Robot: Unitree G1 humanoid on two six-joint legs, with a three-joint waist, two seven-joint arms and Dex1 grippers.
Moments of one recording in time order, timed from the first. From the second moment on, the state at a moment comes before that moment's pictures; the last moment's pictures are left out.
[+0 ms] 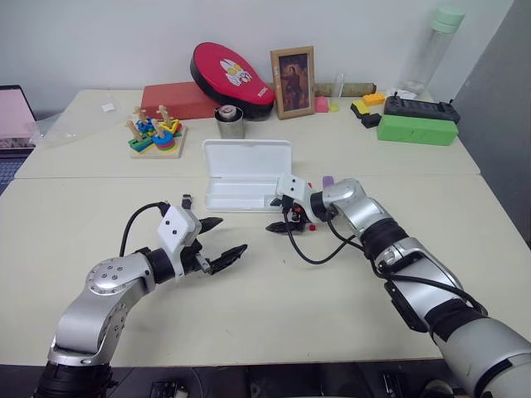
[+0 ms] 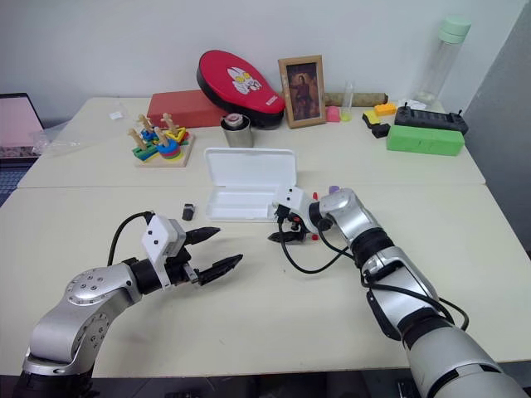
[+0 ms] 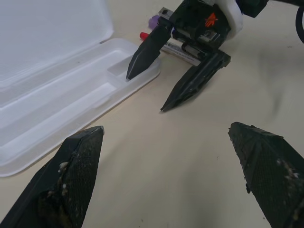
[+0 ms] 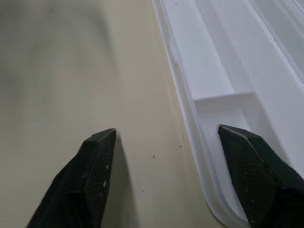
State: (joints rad) left arm -0.05 0.64 0.11 -0.39 -0.44 0.48 -0.75; right arm -1.08 -0.16 0.38 0.97 -0.07 0.07 1.04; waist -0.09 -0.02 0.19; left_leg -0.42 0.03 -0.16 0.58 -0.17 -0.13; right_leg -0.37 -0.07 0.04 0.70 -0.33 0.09
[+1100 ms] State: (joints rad) left arm 0.20 0.72 0.28 -0.56 -0.55 0.54 -0.79; right arm -0.76 -0.25 0.39 0.36 -0.07 0.16 1.19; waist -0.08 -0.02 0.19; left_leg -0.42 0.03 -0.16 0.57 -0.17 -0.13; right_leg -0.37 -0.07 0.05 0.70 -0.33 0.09
